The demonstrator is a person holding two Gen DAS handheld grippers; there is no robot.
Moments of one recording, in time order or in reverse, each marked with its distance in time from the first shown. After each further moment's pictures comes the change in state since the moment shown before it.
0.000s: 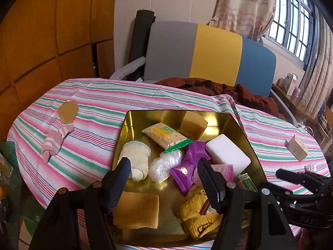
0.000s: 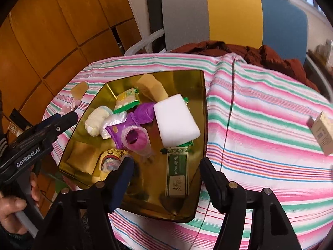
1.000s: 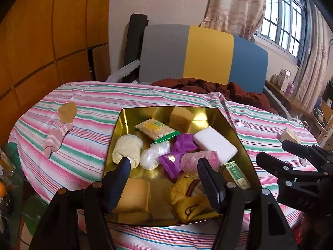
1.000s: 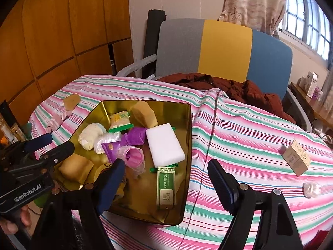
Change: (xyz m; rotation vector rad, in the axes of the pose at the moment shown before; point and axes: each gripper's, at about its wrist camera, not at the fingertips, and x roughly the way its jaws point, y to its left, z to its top) left arm -0.026 -0.019 -0.017 0.045 -0.016 -0.022; right arm -0.039 0.024 -0.002 -0.098 -0.176 -0.163
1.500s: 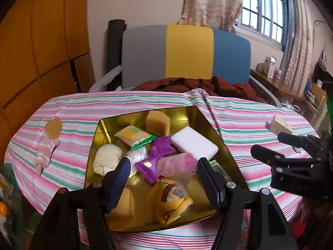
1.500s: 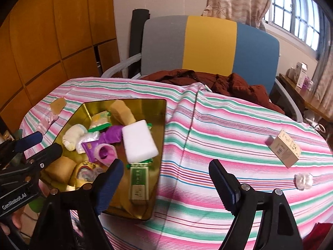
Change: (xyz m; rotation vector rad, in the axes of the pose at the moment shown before) left arm 0.002 -0.043 0.007 0.129 -0.003 -0.054; right arm -0.002 -0.041 -0.007 0.064 0.017 -0.059
